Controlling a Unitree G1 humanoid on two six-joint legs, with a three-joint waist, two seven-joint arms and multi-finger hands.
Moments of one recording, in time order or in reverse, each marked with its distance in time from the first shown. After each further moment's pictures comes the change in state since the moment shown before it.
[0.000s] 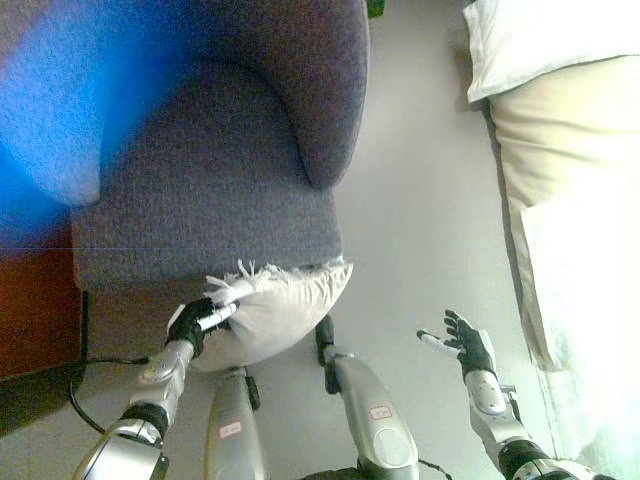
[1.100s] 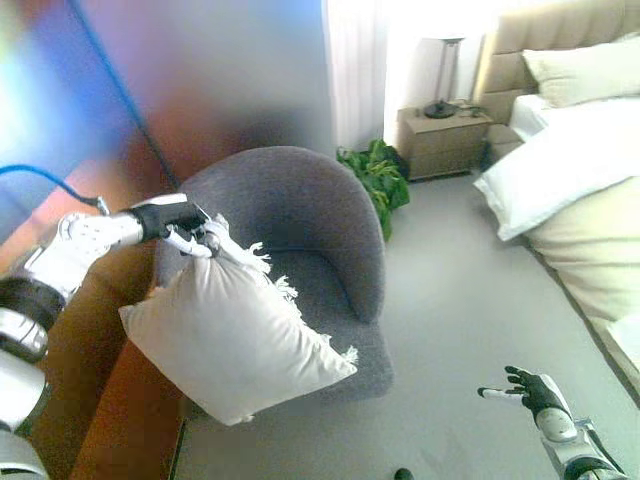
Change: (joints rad) left arm -0.659 0.608 -0.567 -0.273 0.341 0.131 -0.346; right arm 0.006 -0.222 -0.050 0.148 -0.145 0.143 0.147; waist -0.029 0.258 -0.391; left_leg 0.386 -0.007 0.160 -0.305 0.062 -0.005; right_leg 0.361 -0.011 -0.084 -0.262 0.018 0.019
